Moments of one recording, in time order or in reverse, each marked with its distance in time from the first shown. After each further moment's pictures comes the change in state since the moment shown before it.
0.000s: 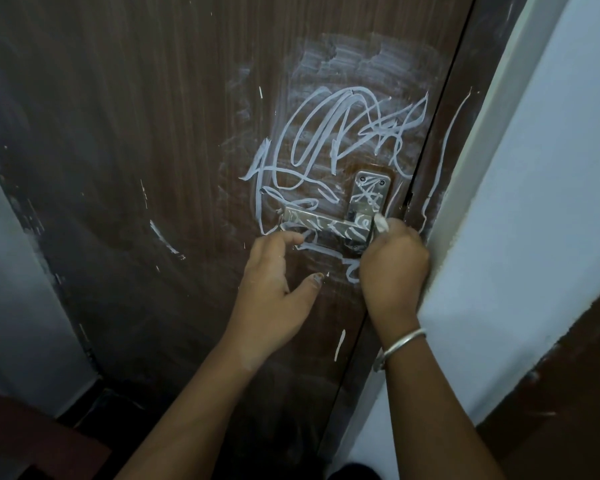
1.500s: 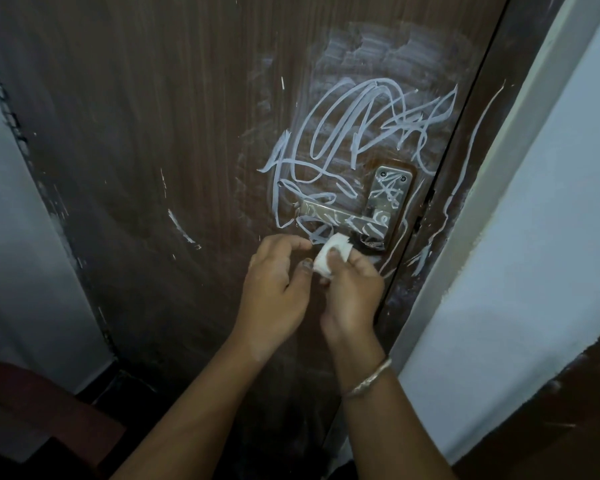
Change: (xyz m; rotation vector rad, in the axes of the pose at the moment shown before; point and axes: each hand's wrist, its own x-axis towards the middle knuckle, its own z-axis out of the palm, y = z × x) left_hand -0.001 -0.006 -0.001 0.067 0.101 -0.039; right_hand -0.052 -0.045 0.028 1.224 -0.248 0.956
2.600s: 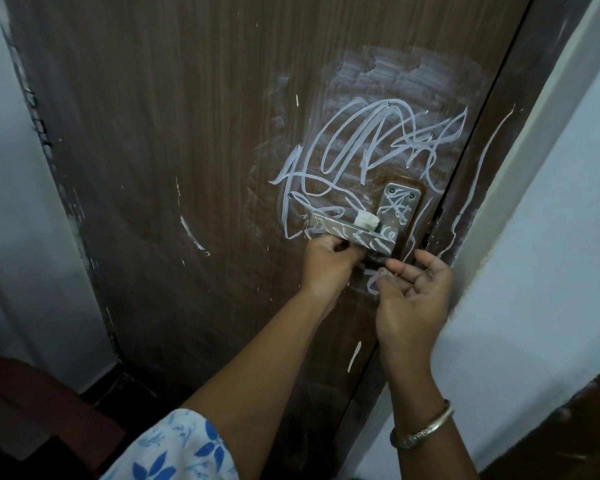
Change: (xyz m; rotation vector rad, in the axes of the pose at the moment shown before) left_hand 0.061 -0.005 0.078 -0.629 -0.001 -0.373; right_hand 0.003 -0.036 -0.046 -0.343 -0.048 -0.536
